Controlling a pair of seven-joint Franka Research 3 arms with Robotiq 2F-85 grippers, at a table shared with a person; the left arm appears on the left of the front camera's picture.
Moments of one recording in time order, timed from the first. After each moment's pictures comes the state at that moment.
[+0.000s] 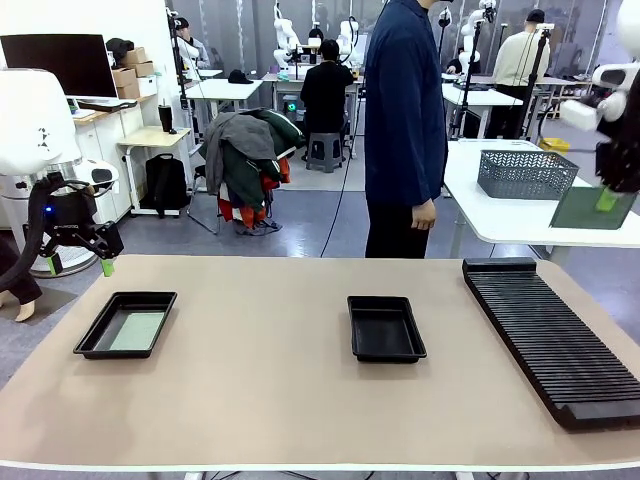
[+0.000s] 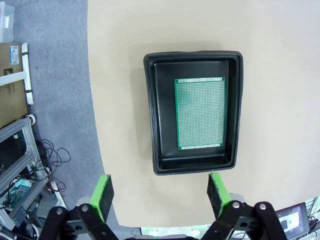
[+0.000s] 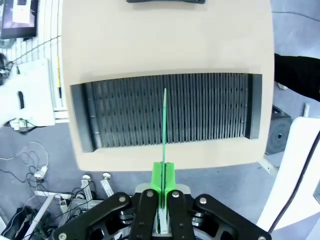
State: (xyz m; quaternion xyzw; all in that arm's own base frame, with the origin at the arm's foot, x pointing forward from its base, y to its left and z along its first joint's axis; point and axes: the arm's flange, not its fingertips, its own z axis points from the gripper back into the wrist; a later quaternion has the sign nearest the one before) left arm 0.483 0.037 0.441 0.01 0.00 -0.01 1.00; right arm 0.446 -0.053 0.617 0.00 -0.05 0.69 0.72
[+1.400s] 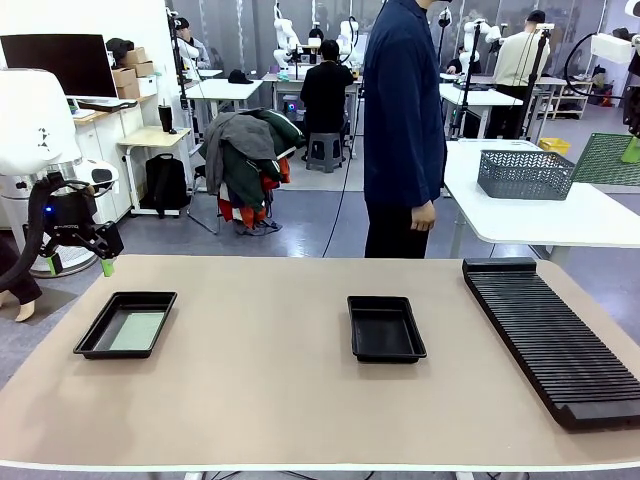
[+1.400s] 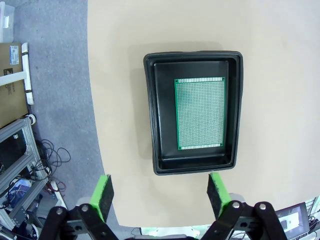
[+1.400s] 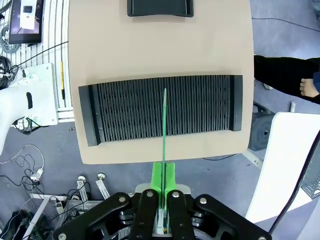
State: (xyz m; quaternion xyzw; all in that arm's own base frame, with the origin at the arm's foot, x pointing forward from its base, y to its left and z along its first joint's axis) left arm 0.483 0.037 0.441 0.01 0.00 -0.01 1.00; right arm 0.425 -0.054 0.688 -0.01 -0.08 0.69 0.72
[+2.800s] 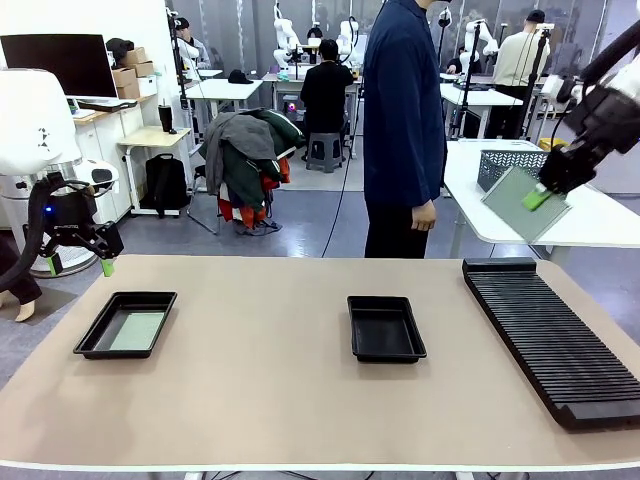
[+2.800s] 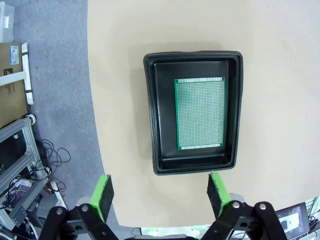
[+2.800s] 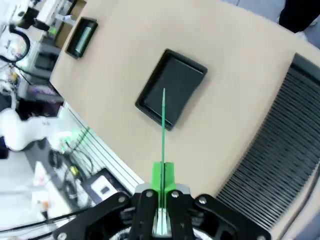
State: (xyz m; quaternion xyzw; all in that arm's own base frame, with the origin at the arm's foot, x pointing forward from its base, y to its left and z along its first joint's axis) left arm 0.483 0.037 0.441 0.01 0.00 -0.01 1.00; right arm 0.429 0.007 0.568 0.28 -0.11 0.22 0.93
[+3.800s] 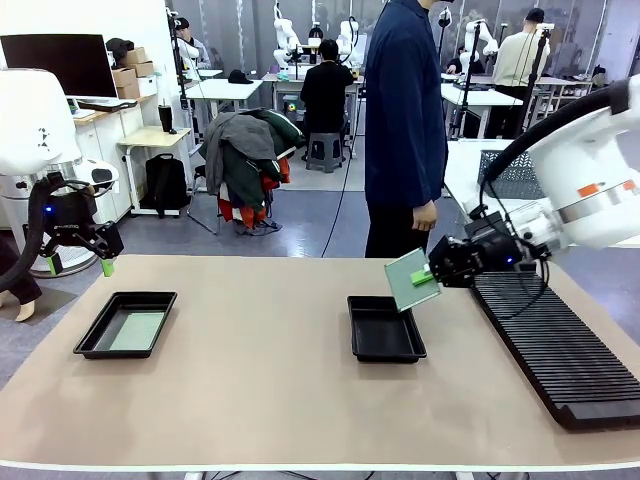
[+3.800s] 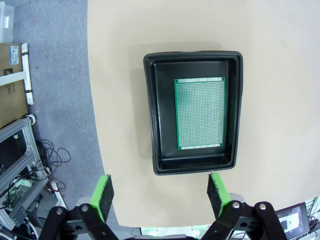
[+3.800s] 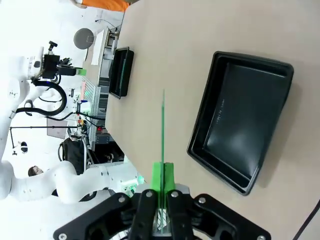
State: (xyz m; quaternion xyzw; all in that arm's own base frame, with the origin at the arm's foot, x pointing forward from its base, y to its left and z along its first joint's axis) left arm 0.483 0.036 0.441 0.01 0.00 -0.01 1.00; right arm 0.436 0.112 0.374 0.48 -0.07 0.07 0.87
